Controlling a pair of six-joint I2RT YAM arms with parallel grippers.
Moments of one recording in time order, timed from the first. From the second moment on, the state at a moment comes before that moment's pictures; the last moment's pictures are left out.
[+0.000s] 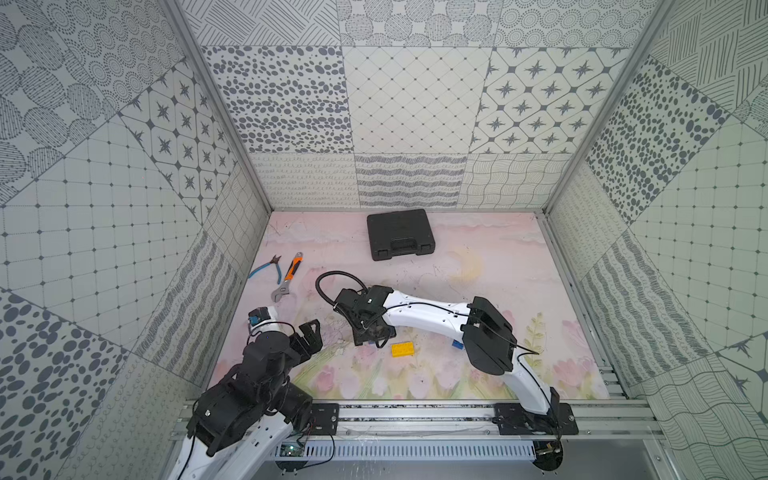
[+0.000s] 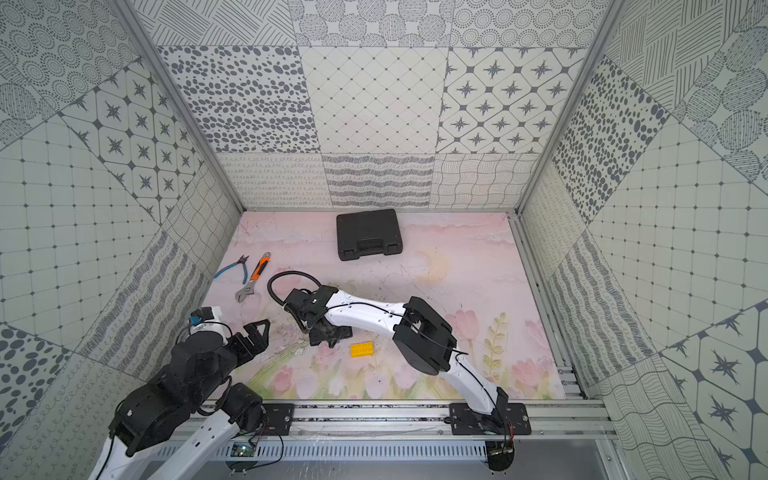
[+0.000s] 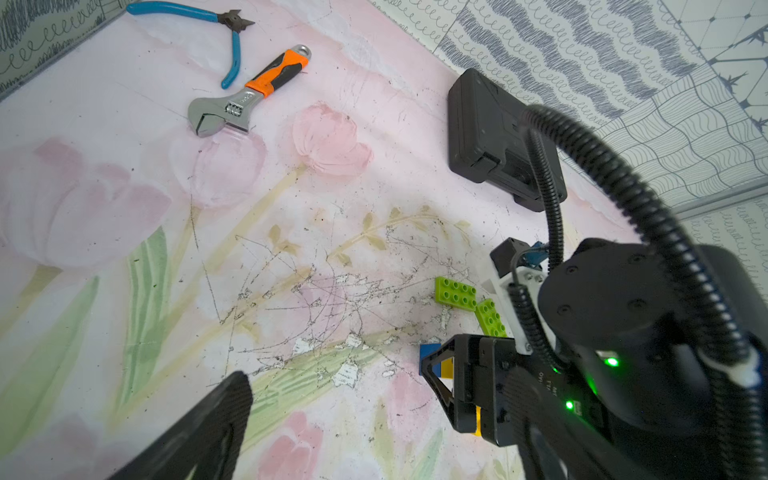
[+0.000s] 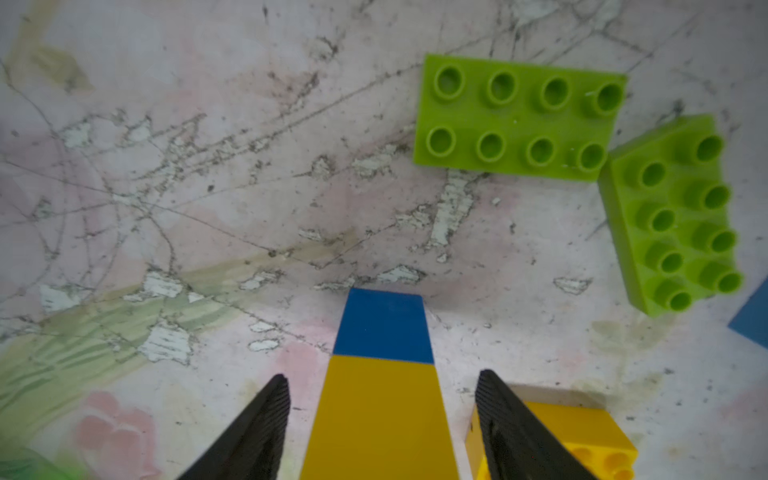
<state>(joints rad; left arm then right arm) -0.52 0.24 0.71 -1.10 -0.32 -0.83 1.17 2.25 1.93 -1.07 0.13 0.90</state>
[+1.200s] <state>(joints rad) -0.96 1.72 1.43 -1.02 0.17 0.17 0.20 1.16 1.00 -0.89 -0.39 0.46</state>
